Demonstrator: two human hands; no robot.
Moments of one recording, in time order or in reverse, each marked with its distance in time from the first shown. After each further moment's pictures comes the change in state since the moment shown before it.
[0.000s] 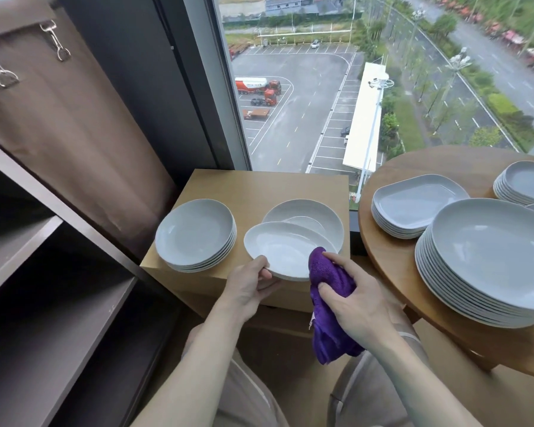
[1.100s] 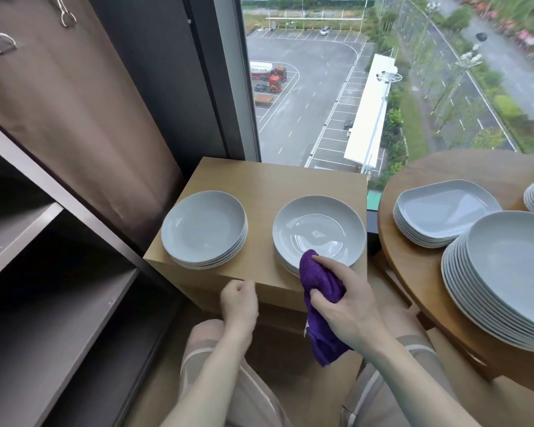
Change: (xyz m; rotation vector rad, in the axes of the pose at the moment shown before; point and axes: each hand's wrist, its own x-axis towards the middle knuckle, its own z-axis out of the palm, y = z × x) left_hand 0.020 -0.037 -0.041 0.258 0.390 0.111; right_hand 0.021 -0.005 0.040 -0.114 -0.085 -0.096
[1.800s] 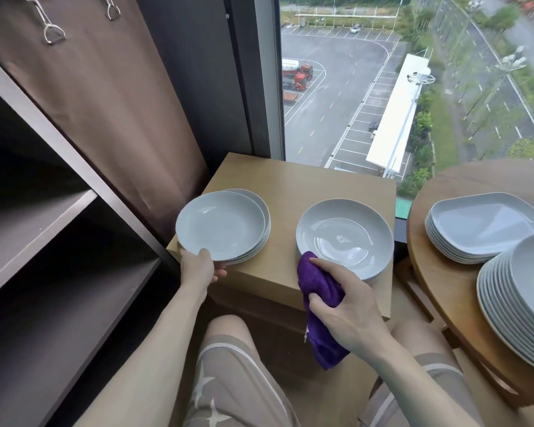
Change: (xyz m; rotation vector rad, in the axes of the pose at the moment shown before) left_hand 0.094 0.042 -0.087 0.012 0.138 0.058; right_hand 0.012 -0.011 0.027 -0.055 -0.110 -0.087
